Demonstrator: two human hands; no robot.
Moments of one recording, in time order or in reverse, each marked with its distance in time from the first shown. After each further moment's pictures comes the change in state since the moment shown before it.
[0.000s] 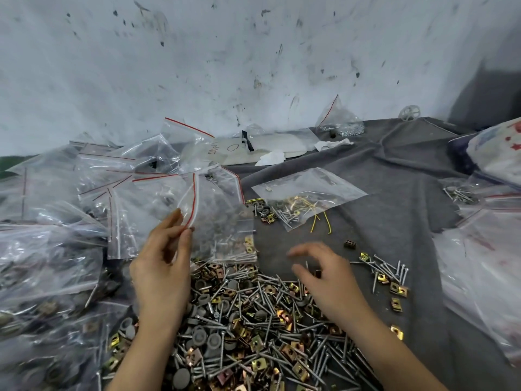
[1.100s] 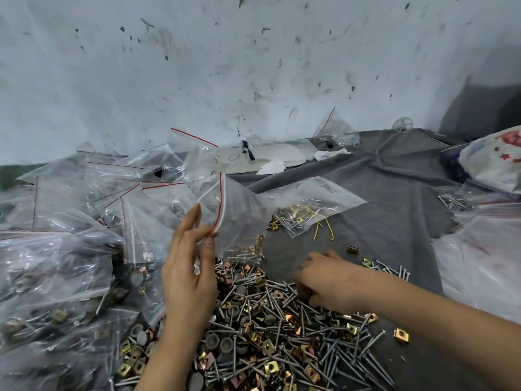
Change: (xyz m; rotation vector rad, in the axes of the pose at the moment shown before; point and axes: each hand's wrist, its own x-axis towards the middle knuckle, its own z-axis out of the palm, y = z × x) left_hand -0.006 0.009 0.005 -0.056 -0.089 0.267; right_hand 0.033 -0.027 -0.013 -1.099 -0.772 -0.199
